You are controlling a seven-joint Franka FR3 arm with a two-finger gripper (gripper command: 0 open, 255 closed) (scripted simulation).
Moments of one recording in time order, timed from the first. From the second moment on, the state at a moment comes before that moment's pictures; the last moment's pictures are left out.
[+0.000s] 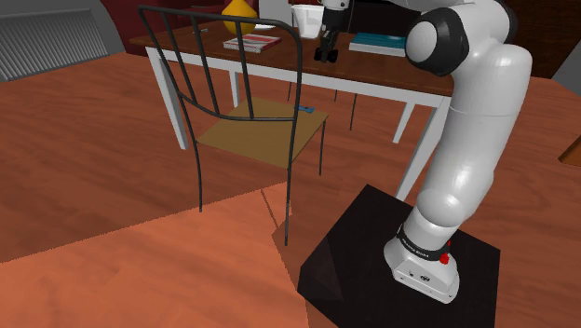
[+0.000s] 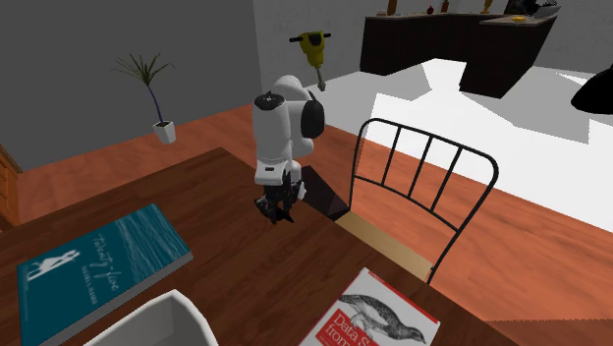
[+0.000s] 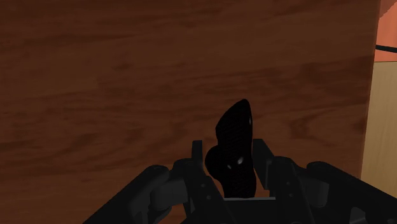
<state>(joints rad) -0.17 0.21 -0.35 -1.33 0.09 1.60 -0.74</state>
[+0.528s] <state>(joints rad) -0.18 0.26 -0.36 -1.18 0.11 1.49 -0.74</state>
